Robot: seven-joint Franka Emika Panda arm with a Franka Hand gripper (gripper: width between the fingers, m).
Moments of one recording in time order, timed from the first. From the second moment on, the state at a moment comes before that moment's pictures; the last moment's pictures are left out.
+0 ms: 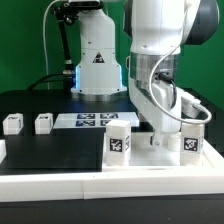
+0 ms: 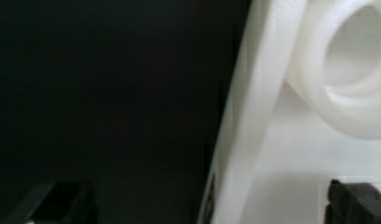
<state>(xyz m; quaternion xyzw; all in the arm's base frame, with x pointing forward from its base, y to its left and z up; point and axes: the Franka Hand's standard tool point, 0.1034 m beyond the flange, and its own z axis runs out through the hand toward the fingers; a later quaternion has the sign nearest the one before) 0.483 0.075 0.015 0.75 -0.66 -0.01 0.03</state>
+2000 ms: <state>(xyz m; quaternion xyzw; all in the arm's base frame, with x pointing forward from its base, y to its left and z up) 0.471 0.009 0.025 0.88 -0.47 -0.12 0.04</state>
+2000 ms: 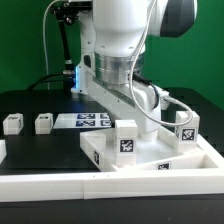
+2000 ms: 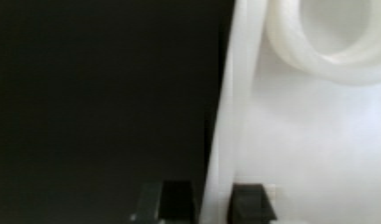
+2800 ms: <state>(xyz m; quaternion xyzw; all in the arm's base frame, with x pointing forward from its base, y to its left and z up) 0.487 -0.028 0.027 0.97 -0.22 -0.07 0.05</state>
